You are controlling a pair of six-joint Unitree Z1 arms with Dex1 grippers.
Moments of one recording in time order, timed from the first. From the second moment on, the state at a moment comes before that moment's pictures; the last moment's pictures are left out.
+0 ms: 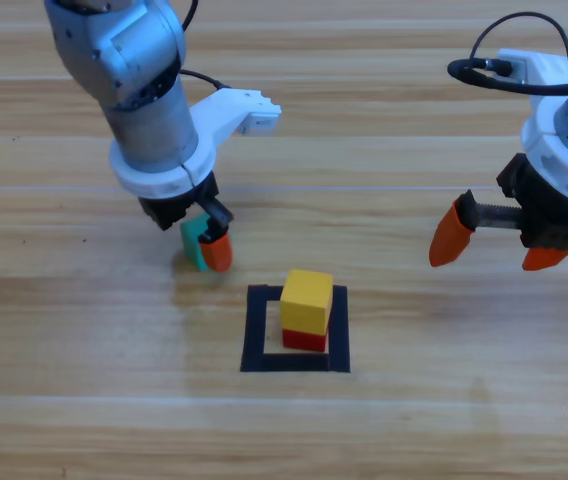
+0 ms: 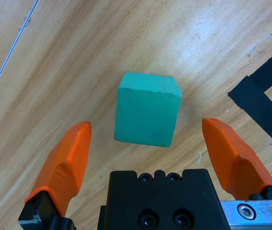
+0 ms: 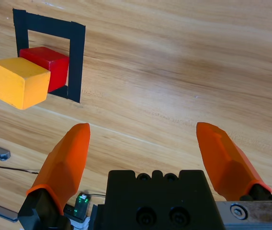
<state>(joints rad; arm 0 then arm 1) -0.57 2.18 -1.62 0.83 0.02 0.20 0.68 1.89 -1.34 0.77 0.18 0.51</state>
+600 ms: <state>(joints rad) -0.59 2.18 -1.58 0.75 0.03 0.21 0.68 1.84 -1.33 0.72 0.18 0.44</state>
